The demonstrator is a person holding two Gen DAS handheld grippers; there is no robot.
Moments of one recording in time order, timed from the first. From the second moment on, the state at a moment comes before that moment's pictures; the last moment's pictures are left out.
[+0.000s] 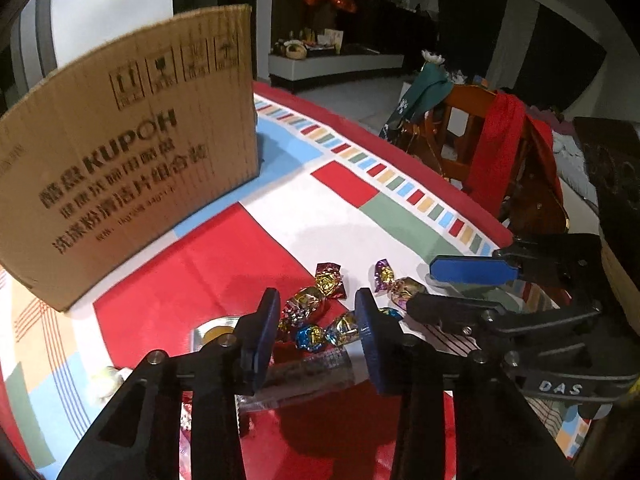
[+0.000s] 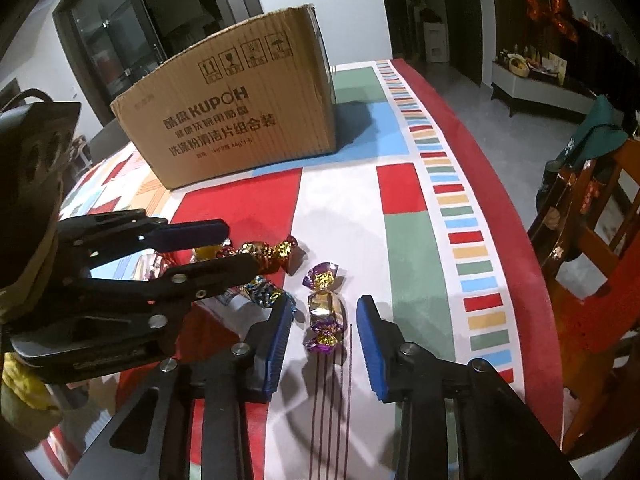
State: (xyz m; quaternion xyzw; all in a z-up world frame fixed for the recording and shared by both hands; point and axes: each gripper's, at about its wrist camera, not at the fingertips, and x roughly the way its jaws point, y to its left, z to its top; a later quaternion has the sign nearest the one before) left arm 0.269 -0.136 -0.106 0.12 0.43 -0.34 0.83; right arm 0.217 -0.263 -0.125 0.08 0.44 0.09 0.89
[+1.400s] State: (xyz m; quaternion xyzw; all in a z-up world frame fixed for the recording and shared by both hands) left arm 0.266 -0.111 -0.049 0.03 0.38 -0.28 0.88; right arm 0.219 -0.256 -0.068 0.08 0.36 0.11 0.92
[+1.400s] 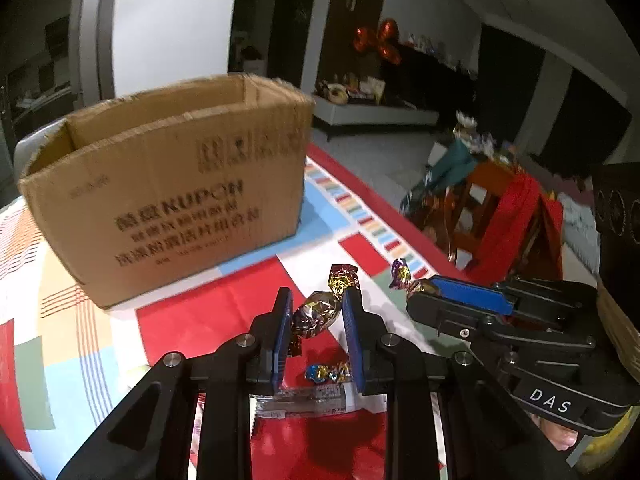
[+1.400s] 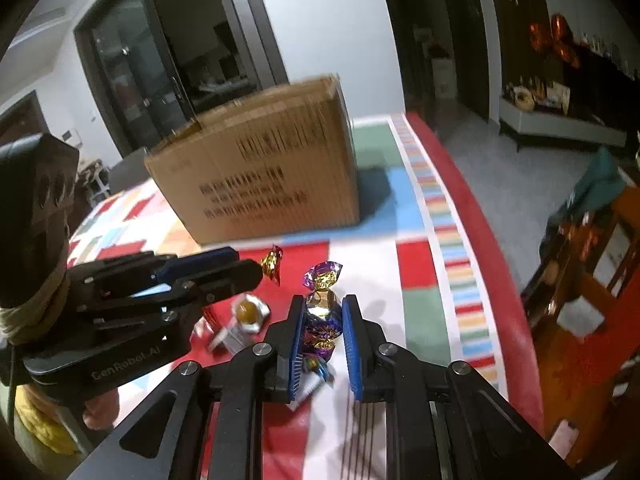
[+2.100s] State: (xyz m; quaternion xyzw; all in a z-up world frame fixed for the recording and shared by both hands) left arm 0.262 -0.064 0.042 0.00 0.27 -0.24 0.93; right arm 0.240 -0.235 0.024 0.09 0.23 0.15 0.96
